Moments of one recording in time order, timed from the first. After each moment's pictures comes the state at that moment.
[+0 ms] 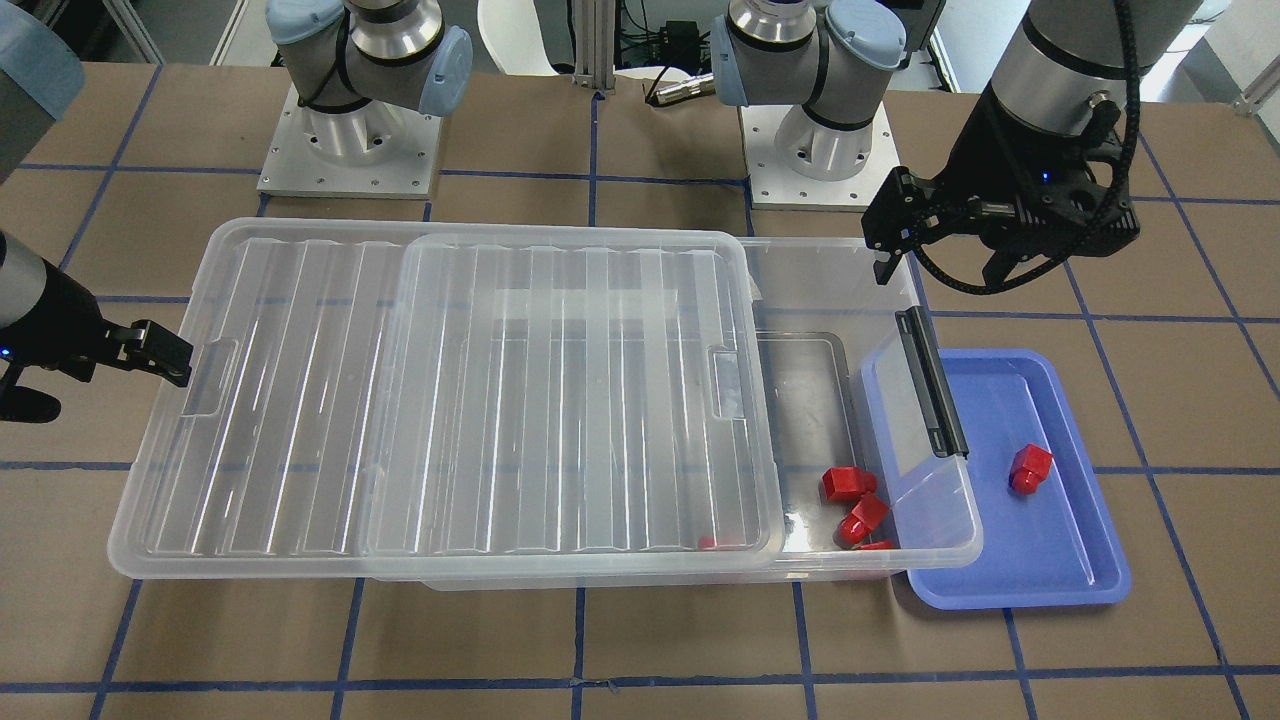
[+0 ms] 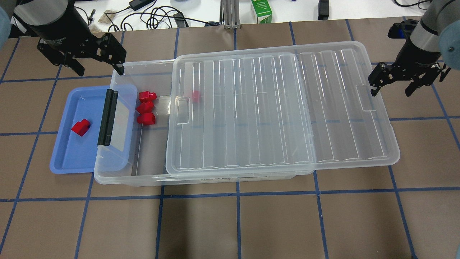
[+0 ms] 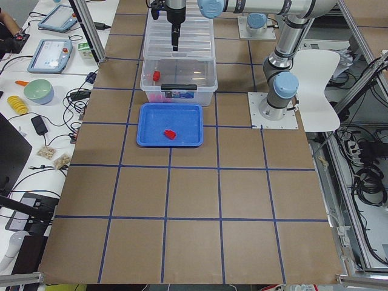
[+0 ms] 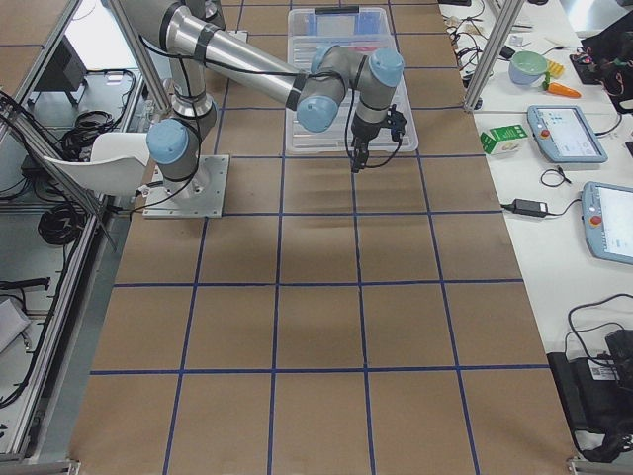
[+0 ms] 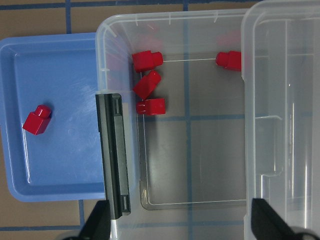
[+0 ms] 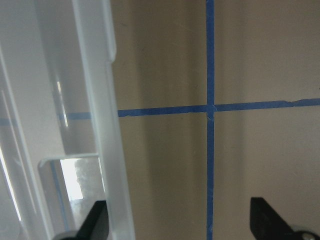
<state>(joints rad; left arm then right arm) -1.48 -1.60 -1.49 -1.58 1.57 0.13 1.24 -1.38 1.67 -1.75 -1.61 -0.28</state>
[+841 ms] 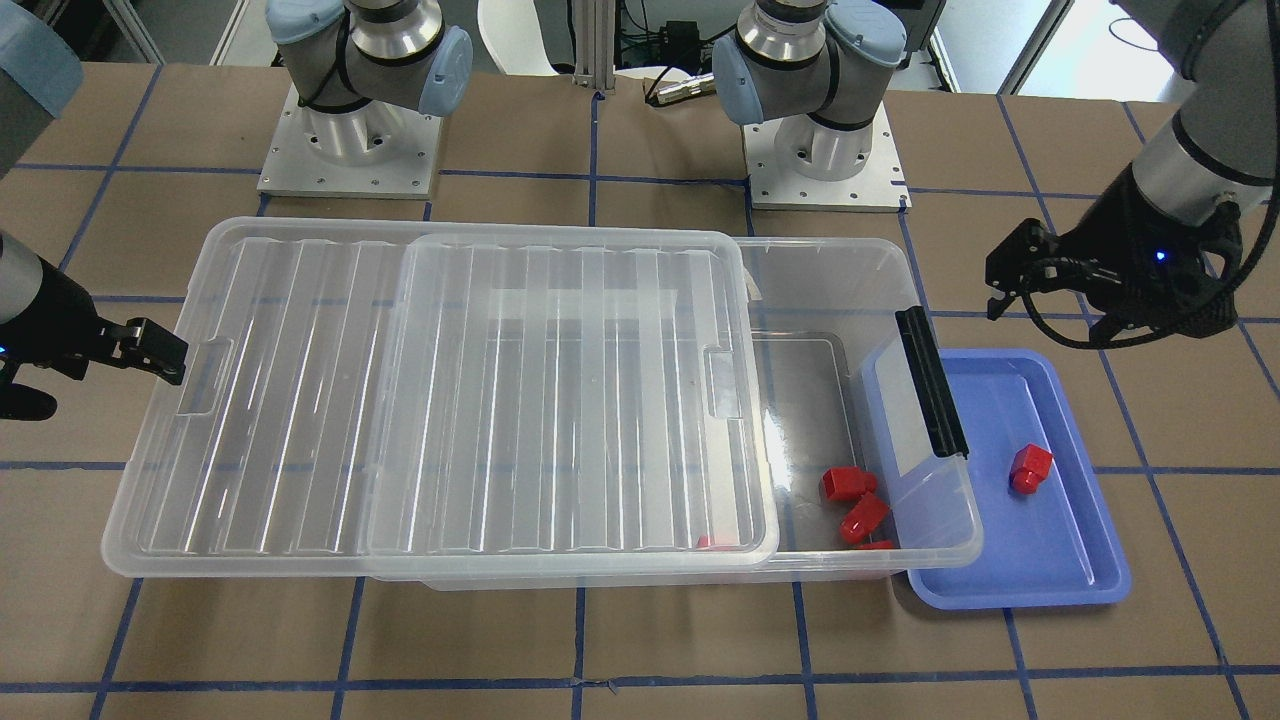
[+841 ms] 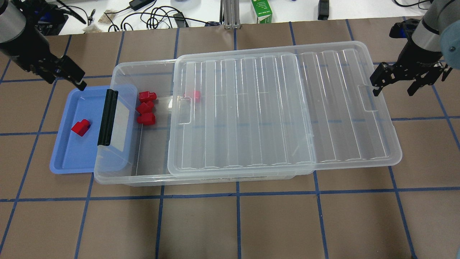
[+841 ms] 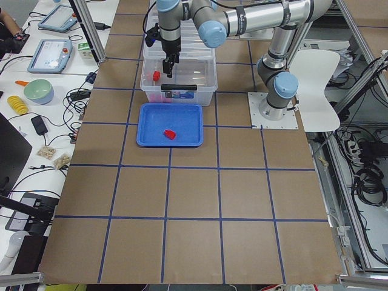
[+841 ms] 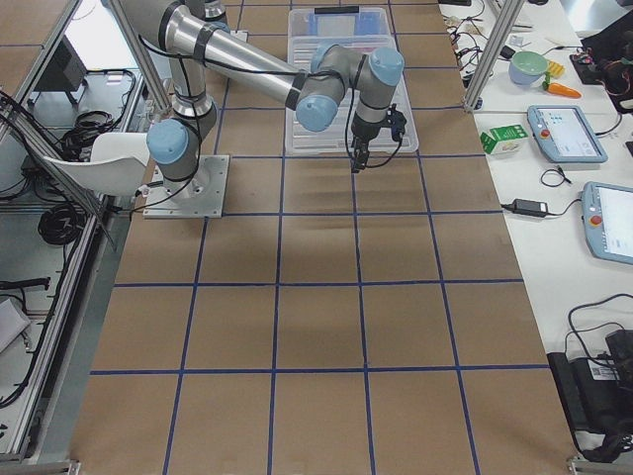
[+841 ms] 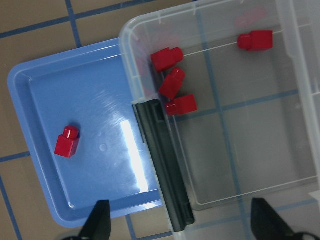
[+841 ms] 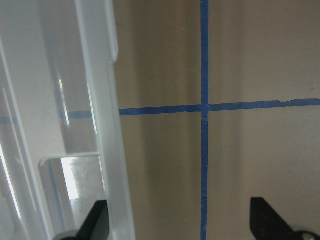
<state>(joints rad) -1.22 -1.65 -1.60 -1.47 1.56 0.70 1.24 -1.38 1.66 -1.75 -1.63 -0.29</state>
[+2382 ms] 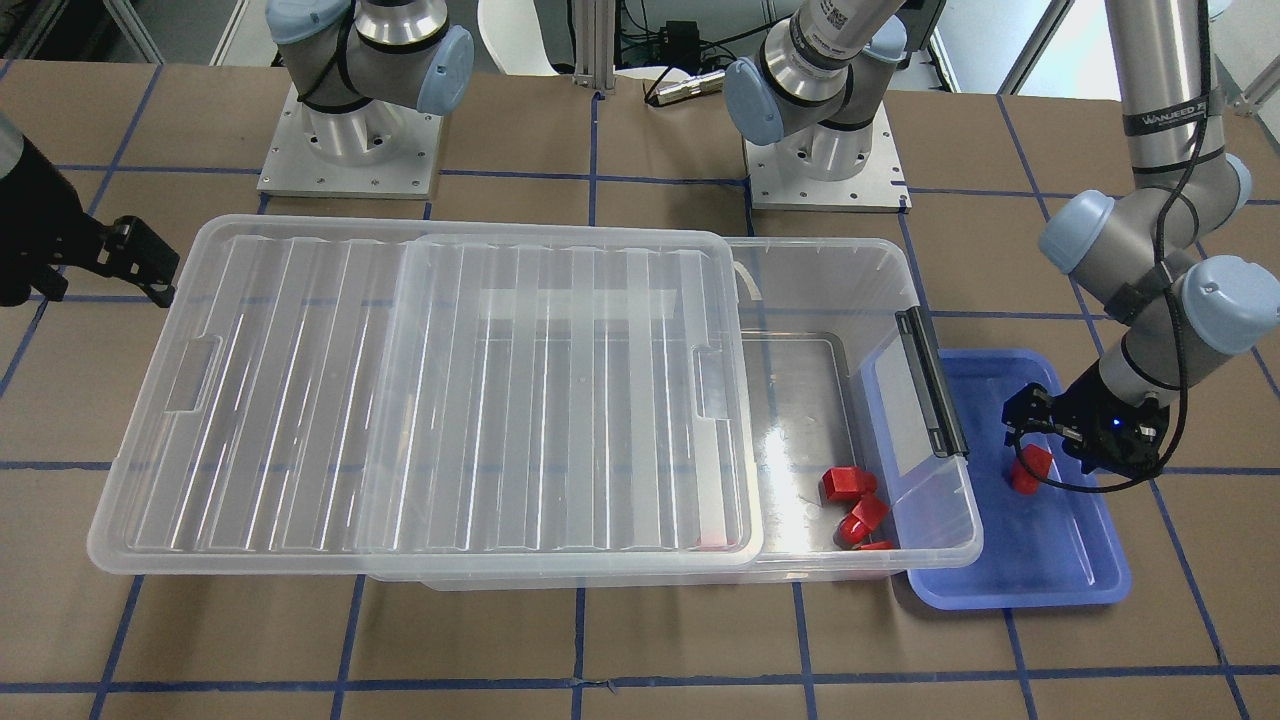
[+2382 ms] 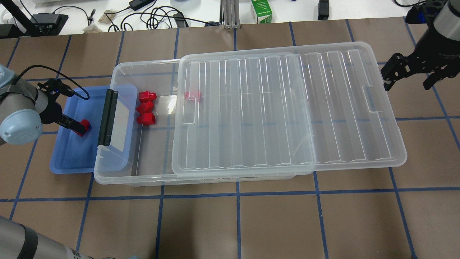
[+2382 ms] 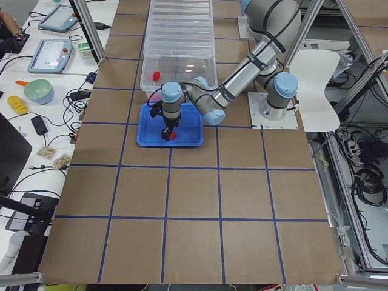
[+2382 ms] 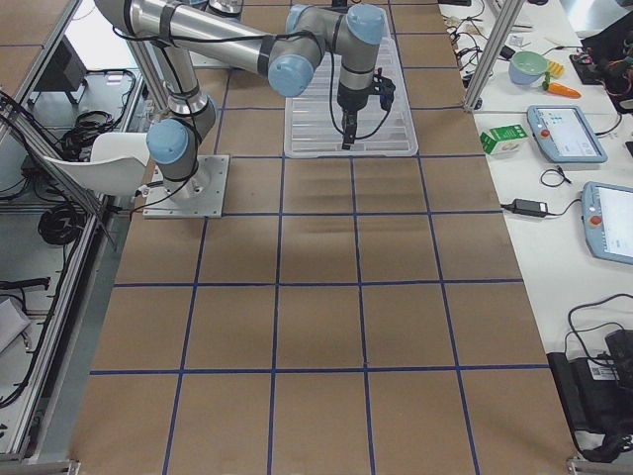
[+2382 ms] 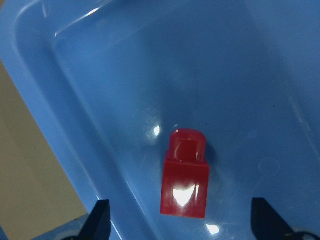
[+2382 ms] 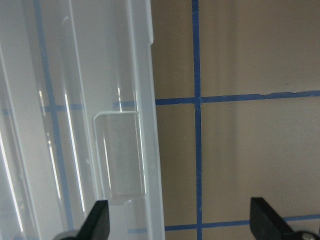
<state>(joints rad) -1.01 -1.96 -1.93 -0.78 1.56 0.96 1.26 -1.58 1.66 -1.62 -1.62 -0.27</state>
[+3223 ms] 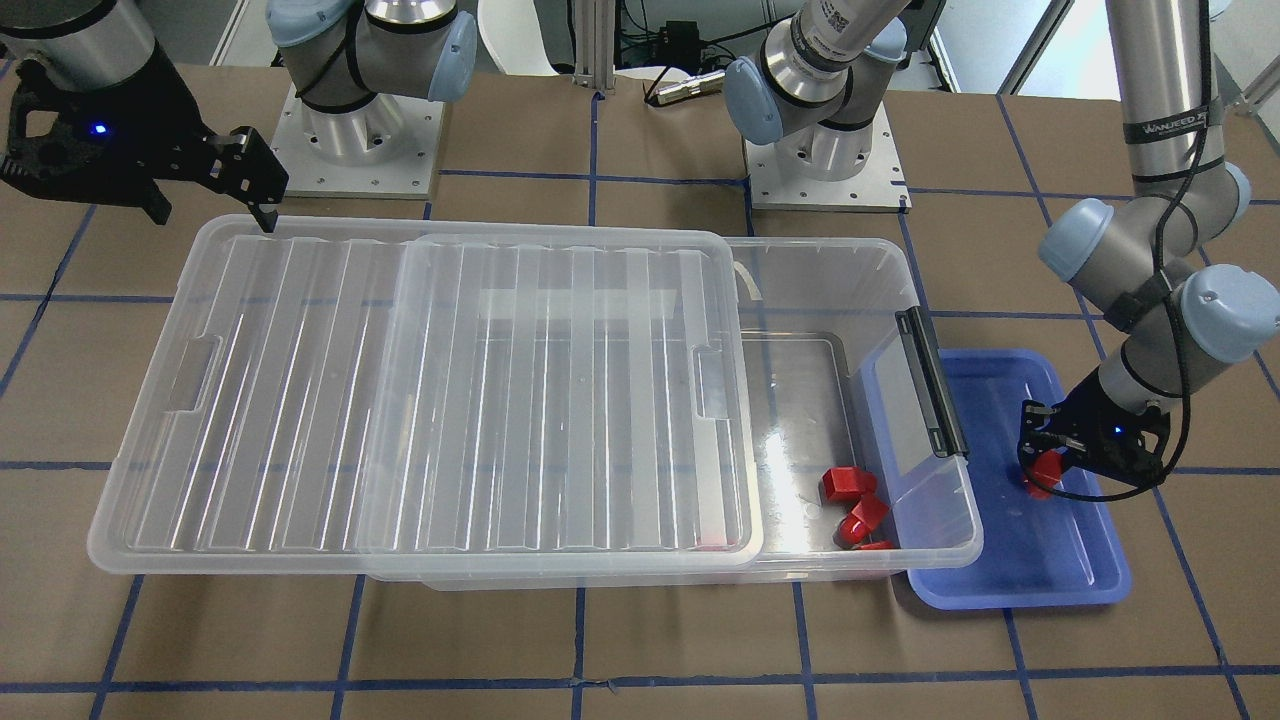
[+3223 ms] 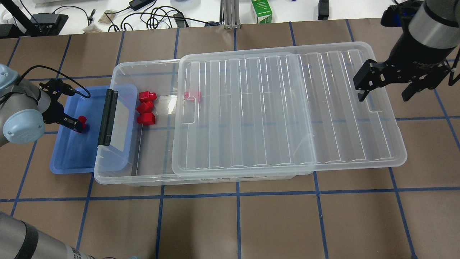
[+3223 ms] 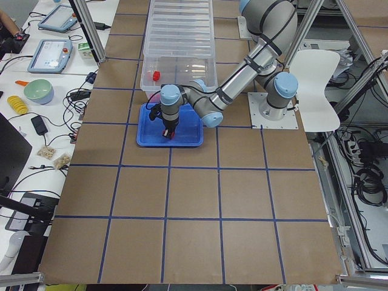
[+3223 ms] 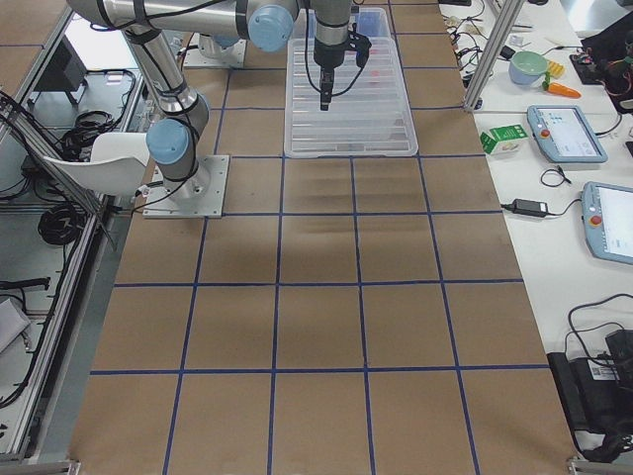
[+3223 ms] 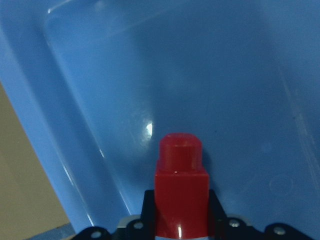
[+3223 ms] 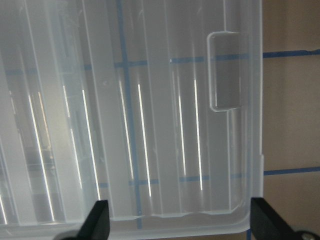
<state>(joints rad) -1.02 -1.96 -1.90 -0.78 1.56 0.93 1.44 -1.67 1.67 -1.53 -1.60 -0.07</state>
